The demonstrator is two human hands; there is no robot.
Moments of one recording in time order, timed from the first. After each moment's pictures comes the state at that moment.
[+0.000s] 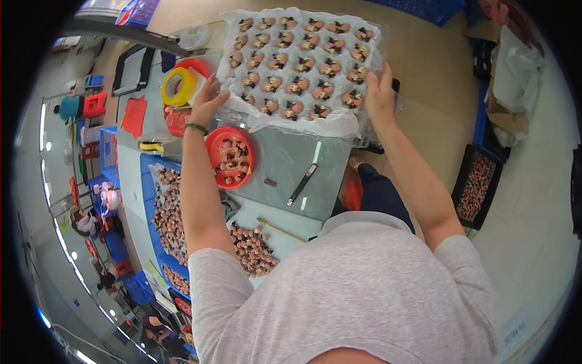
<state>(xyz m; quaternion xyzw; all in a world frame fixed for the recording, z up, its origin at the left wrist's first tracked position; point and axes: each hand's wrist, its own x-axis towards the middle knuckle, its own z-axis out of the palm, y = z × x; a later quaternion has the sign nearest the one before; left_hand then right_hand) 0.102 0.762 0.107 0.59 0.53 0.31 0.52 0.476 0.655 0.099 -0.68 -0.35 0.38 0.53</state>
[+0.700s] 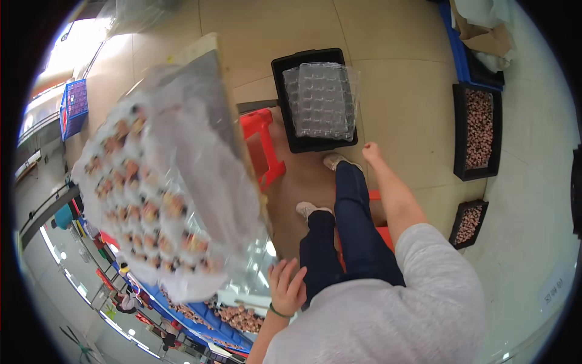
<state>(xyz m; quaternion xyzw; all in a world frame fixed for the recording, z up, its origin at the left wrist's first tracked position) 0.331 0.479 0.045 0.86 0.43 0.01 0.27 0.635 0.479 -0.387 -0.88 -0.16 0.43 0.12</state>
